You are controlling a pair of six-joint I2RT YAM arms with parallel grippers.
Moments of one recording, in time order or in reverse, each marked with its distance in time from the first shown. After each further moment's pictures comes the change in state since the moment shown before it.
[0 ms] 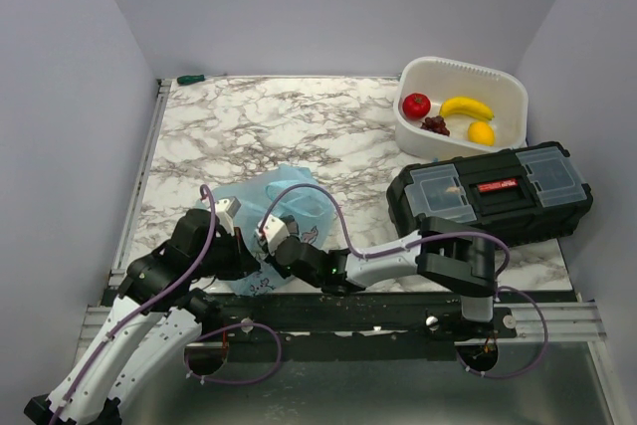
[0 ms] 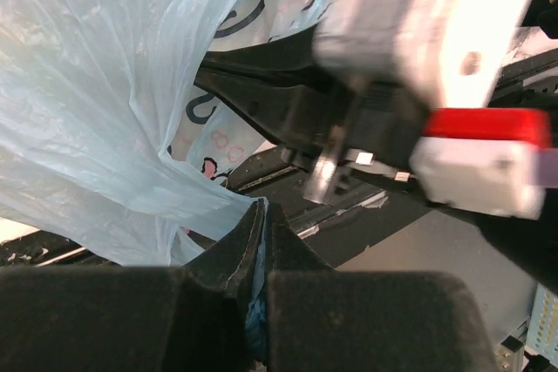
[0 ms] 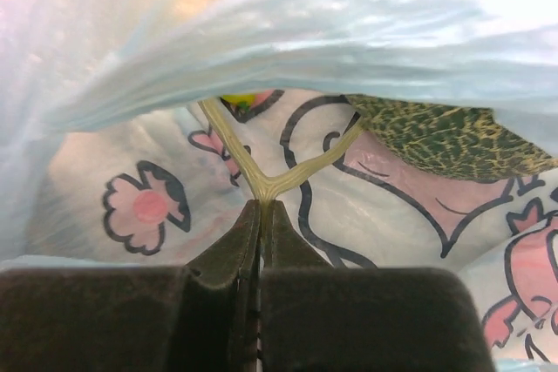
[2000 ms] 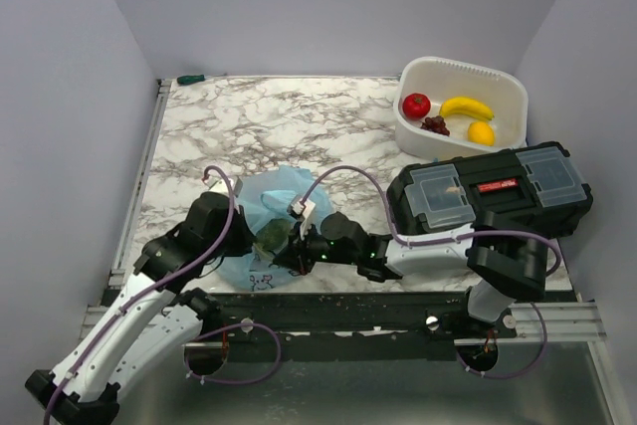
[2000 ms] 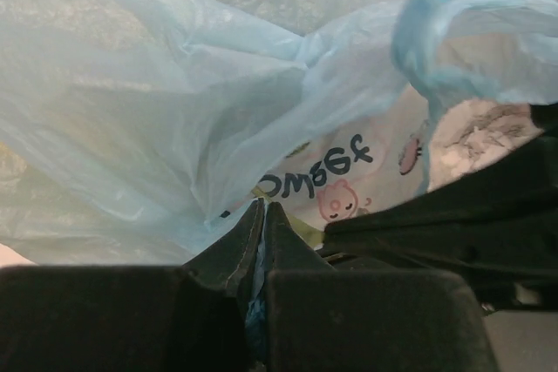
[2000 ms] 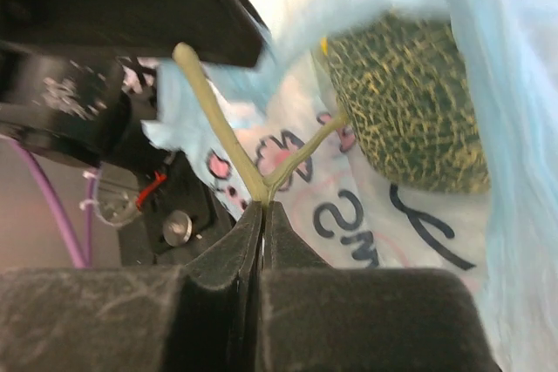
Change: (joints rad) left arm -0.020 0.181 0.031 0.154 -0.275 0.063; right arm -0.147 -0.305 -0.235 0.151 -0.524 0.272
